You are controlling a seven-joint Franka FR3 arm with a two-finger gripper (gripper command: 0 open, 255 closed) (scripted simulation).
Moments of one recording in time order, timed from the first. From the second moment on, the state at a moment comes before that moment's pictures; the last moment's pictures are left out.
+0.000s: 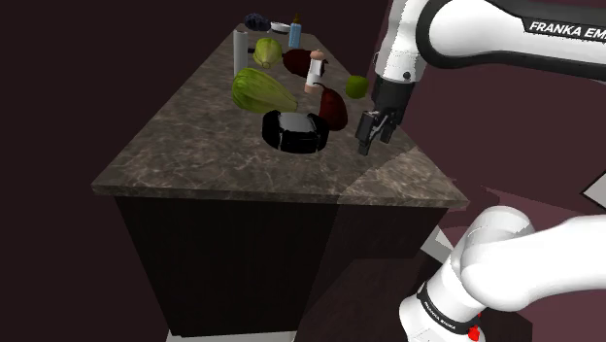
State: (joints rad) arm 0.01 -0.75 0.05 -2.36 -0.02 1.59 0.12
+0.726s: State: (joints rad) arm 0.00 -0.48 -0.10 -2.15 -0.09 1.67 -0.14
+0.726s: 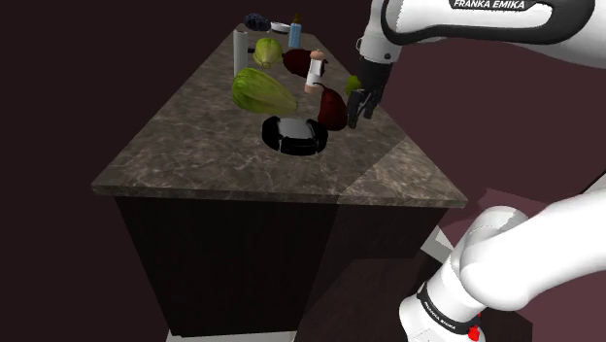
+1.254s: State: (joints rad) arm 0.00 -0.19 -0.21 -1.86 -0.06 1.68 -0.38
